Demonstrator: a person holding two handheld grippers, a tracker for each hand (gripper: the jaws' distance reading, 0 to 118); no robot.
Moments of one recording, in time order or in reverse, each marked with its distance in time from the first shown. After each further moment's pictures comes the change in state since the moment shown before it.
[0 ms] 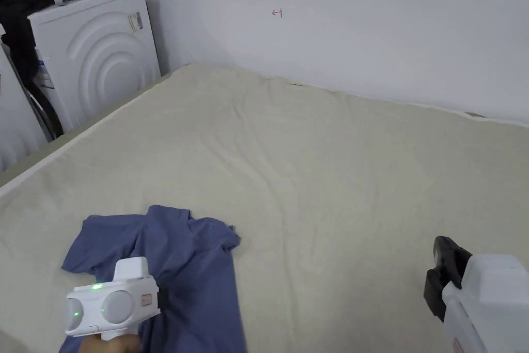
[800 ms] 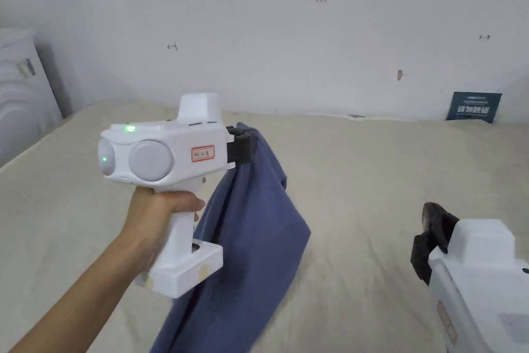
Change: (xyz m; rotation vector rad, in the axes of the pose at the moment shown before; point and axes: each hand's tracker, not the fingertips) left arm 0.325 0.093 0.217 0.361 -0.676 -0.478; right arm 0.109 0.007 0.115 0.139 -0.252 -0.076
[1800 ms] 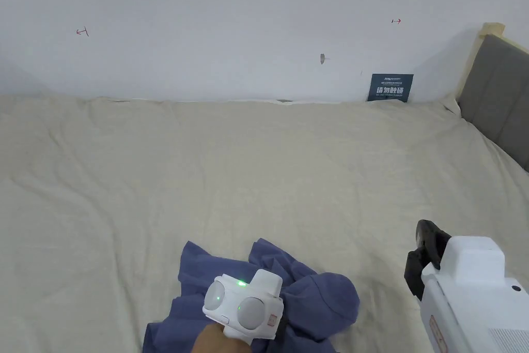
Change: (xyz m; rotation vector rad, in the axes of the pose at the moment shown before) left arm 0.096 -0.279 -0.176 -0.686 -0.060 -0.180; right arm 0.066 -0.035 0.021 -0.102 -0.167 -0.010
